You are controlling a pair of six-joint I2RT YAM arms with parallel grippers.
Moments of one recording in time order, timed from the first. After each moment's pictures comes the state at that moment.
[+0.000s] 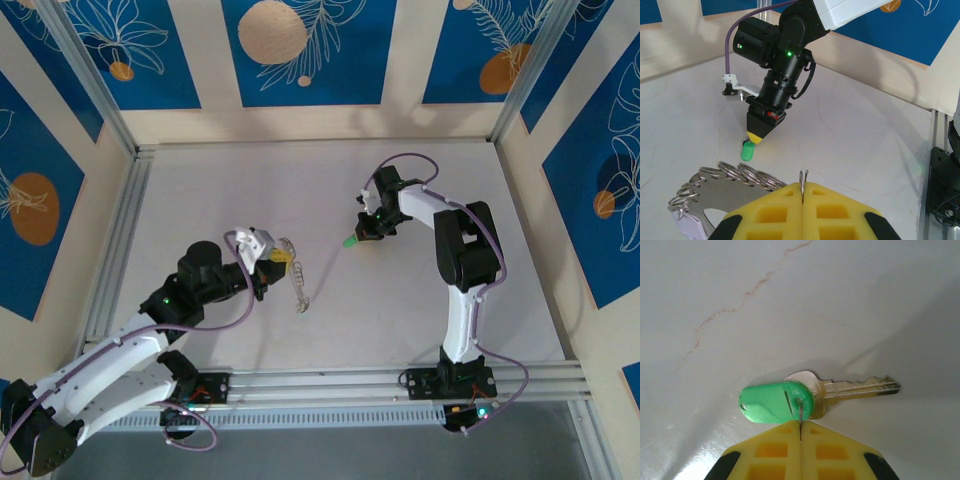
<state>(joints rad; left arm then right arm) -0.72 0.80 0.61 -0.04 0.32 -0.09 0.29 2.03 1.41 -0.73 -0.41 0.08</state>
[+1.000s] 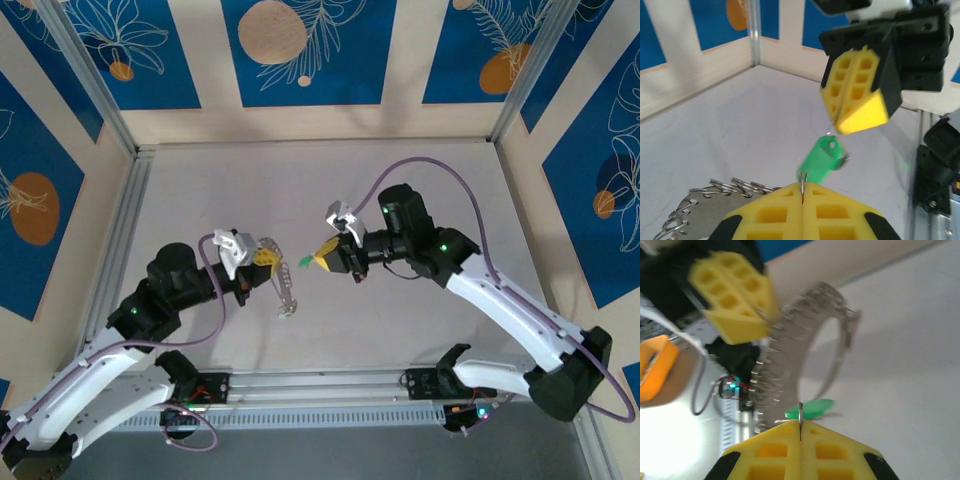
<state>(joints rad) -0.72 0.67 0.74 -0.27 0.37 0.01 0.70 1.12 1.10 -0.53 -0.73 -0.03</state>
